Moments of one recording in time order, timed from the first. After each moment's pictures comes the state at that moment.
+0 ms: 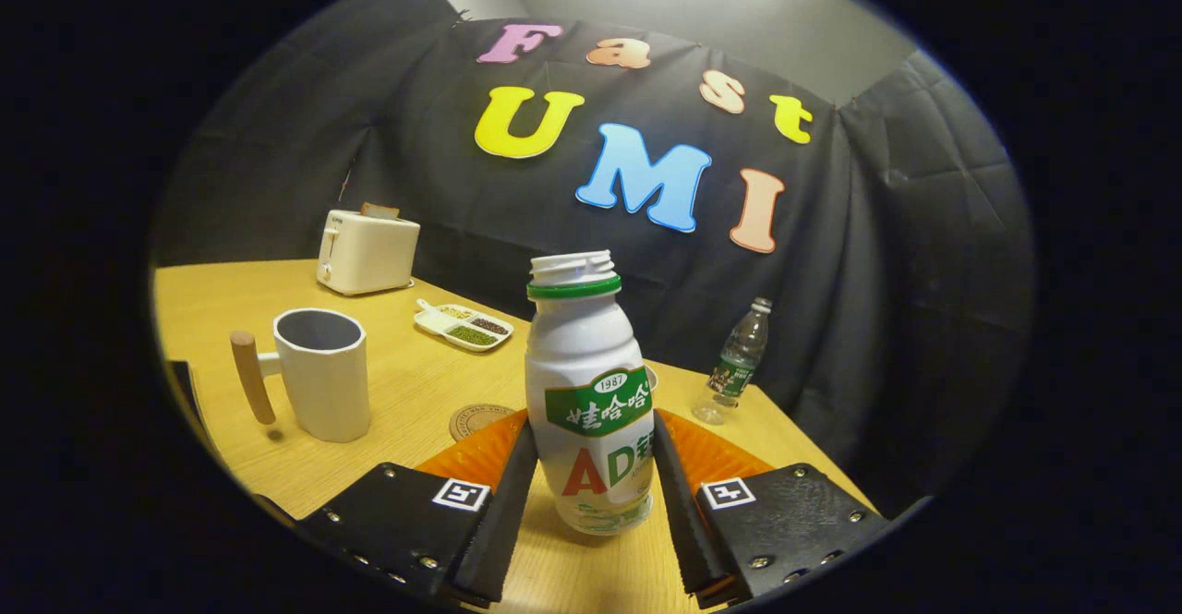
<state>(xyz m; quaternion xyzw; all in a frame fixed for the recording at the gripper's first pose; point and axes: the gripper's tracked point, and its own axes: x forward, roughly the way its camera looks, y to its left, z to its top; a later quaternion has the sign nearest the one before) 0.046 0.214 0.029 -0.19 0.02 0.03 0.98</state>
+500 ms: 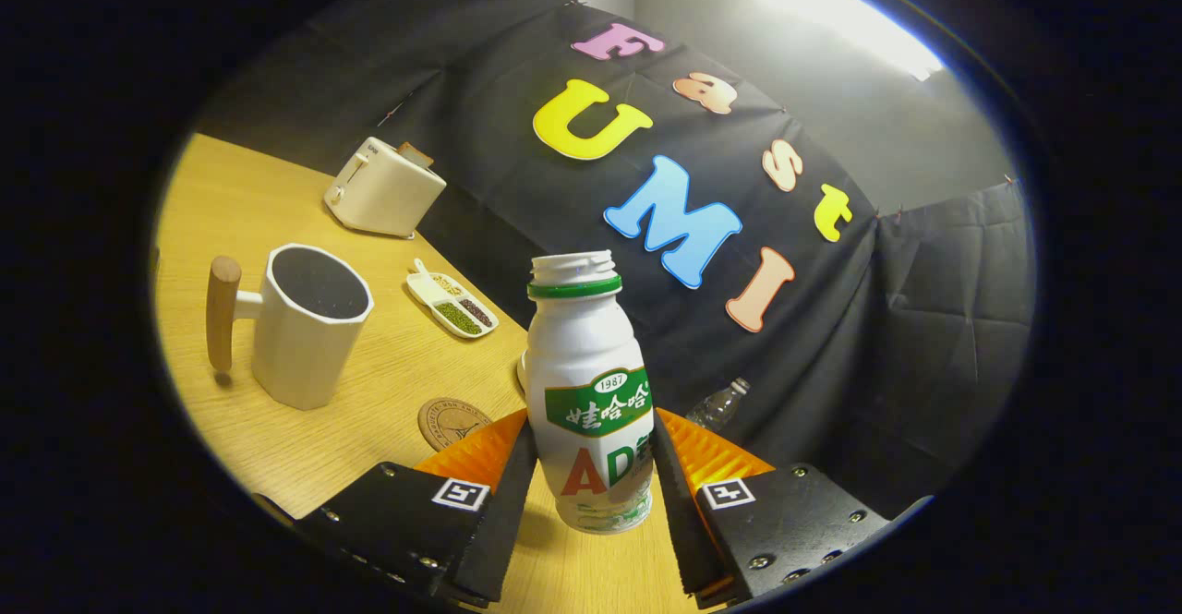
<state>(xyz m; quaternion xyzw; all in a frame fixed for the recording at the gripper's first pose) 0.052 0.241 0.049 -0.36 -0.01 0.00 0.93</state>
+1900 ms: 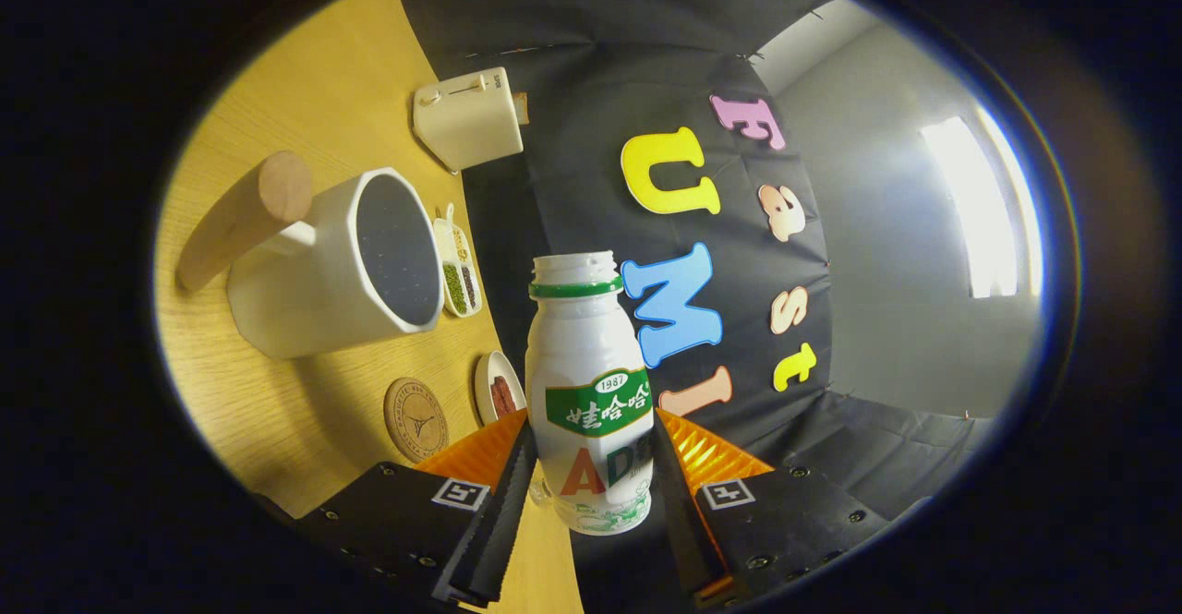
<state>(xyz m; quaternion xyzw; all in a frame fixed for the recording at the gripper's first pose) 0.035 0.307 0.061 -0.61 -0.07 -0.07 0.78</state>
